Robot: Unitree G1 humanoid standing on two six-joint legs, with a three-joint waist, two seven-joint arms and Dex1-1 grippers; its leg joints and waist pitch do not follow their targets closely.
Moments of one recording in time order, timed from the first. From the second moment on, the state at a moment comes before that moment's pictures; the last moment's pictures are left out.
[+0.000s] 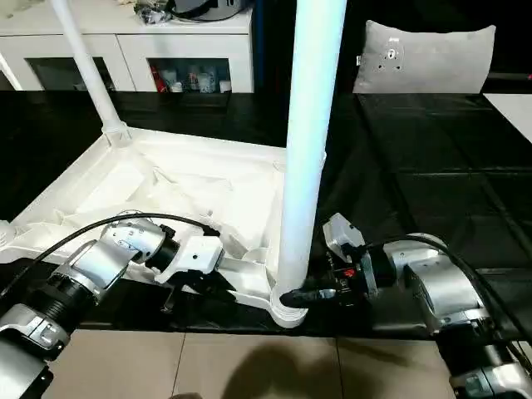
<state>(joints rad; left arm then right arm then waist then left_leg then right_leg) -0.60 0.40 -0.47 0.52 0.06 -0.03 -1.44 -0.32 -0.58 0.18 0.21 0.33 0.33 1.48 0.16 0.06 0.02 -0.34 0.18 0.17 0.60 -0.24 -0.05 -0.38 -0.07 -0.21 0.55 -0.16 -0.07</state>
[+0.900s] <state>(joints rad) -0.57 0.17 -0.31 0.44 0.10 0.40 -0.89 -0.33 -0.18 -0.04 0.21 0.20 0.36 0.57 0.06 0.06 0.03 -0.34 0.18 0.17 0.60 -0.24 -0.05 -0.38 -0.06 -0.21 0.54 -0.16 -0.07</state>
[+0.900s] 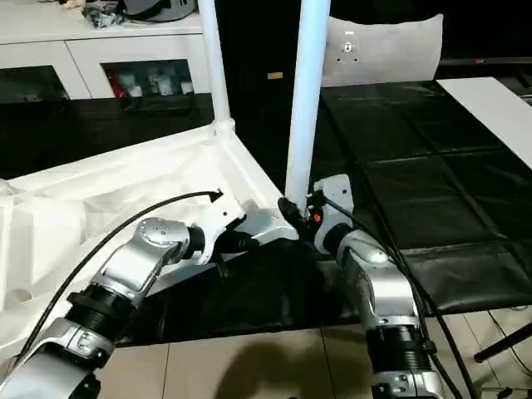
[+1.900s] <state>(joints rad) -0.56 0.43 -0.47 0.41 0.05 0.12 -1.42 -0.31 -0.59 0.15 0.20 0.32 0.27 1.42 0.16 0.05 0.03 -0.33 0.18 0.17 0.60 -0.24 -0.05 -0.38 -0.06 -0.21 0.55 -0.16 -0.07</state>
